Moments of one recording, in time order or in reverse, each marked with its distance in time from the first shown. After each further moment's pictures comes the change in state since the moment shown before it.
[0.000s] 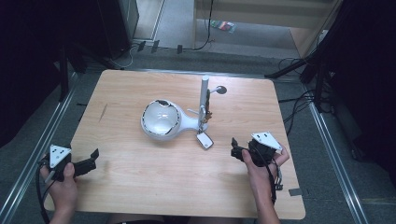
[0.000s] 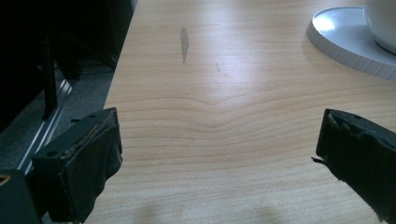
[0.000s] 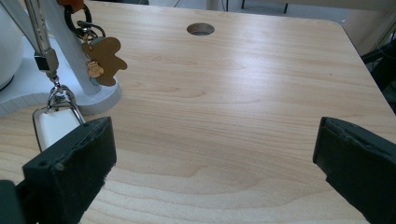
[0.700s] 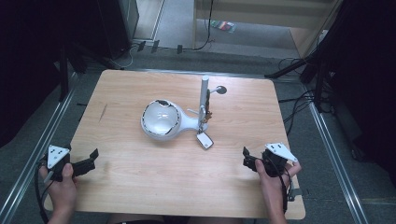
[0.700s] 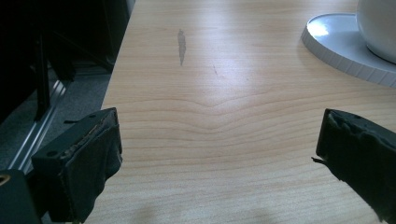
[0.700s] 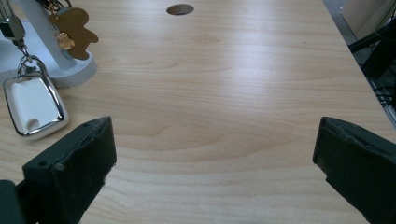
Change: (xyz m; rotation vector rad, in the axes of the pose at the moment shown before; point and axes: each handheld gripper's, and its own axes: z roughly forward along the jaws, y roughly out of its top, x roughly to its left) left arm 0.003 -0.001 -0.001 -0.015 -0.017 -0.018; right arm -0.035 -0.030 -0.016 0.011 0.005 0.048
